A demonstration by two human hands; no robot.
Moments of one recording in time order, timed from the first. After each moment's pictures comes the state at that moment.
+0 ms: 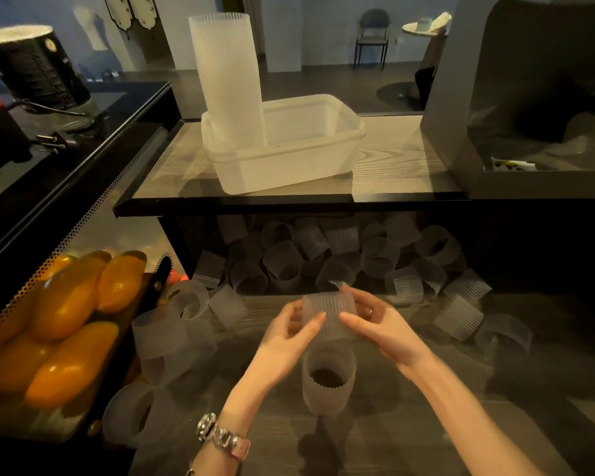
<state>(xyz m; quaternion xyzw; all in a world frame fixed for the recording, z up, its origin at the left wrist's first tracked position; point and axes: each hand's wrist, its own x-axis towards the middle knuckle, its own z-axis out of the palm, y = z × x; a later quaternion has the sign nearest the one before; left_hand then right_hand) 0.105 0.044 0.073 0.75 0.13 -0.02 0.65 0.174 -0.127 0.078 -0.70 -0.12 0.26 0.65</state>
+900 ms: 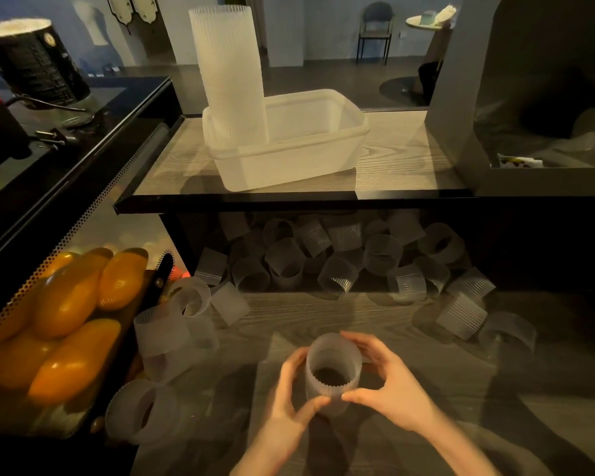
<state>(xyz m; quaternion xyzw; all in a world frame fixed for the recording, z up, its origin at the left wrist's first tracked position) 0.040 0.023 0.015 0.76 0.10 0.03 0.64 0.126 -0.148 0.043 -0.78 -0.19 0.23 0.55</state>
